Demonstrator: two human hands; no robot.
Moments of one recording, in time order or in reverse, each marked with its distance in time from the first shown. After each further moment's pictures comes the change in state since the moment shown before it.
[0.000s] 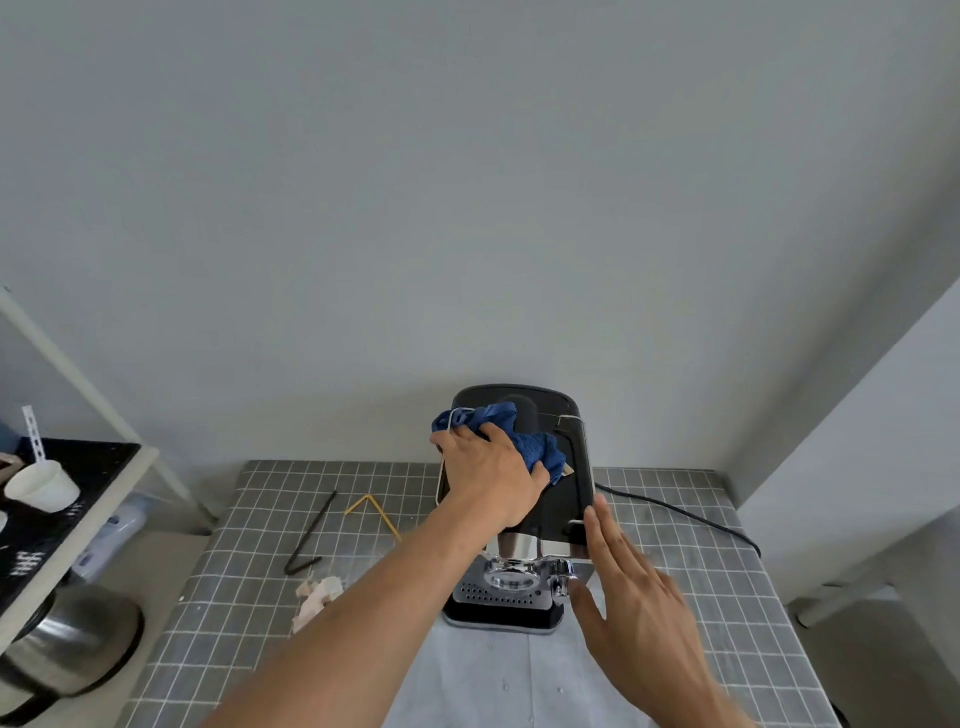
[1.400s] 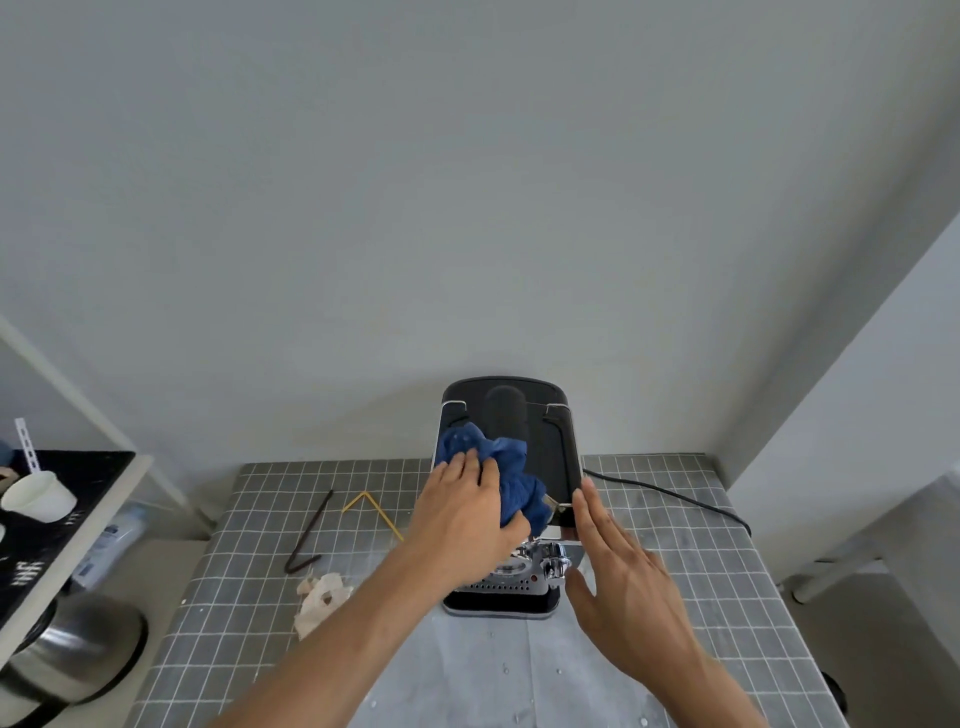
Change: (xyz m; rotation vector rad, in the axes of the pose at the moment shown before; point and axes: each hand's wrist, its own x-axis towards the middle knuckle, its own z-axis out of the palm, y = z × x) left_hand -0.057 -0.030 0.033 -0.261 0.144 0.321; right_hand 0.000 0.003 -0.002 0.031 -0.007 -0.021
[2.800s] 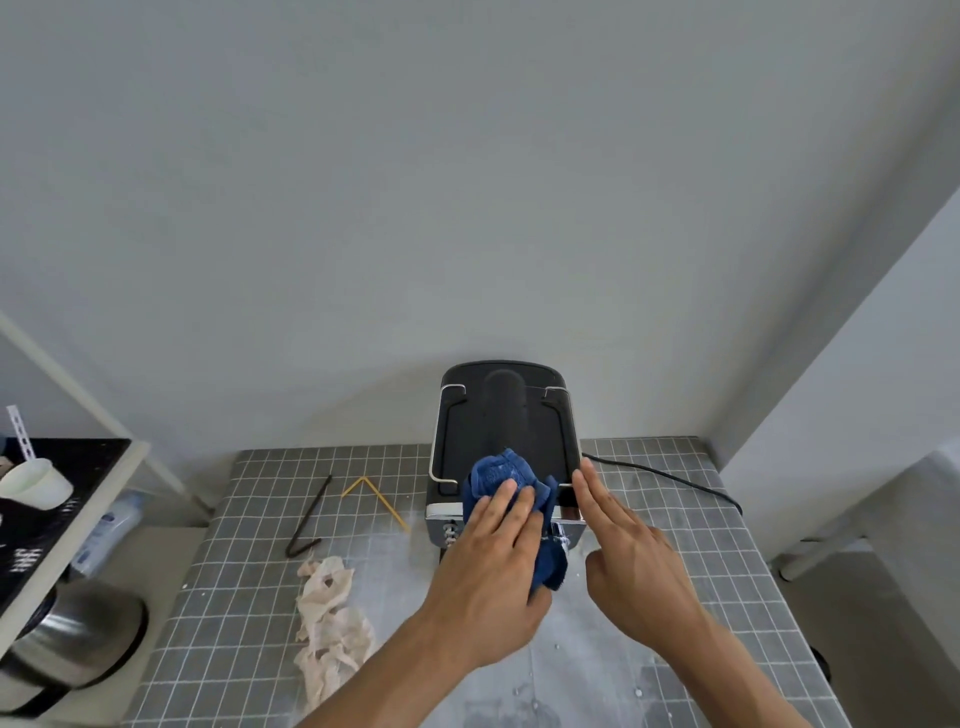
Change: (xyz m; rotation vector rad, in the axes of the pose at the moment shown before) left_hand -0.064 0.030 0.025 -0.135 0.050 0.263; right_hand 0.001 0.002 -0.014 0.011 -0.083 0.013
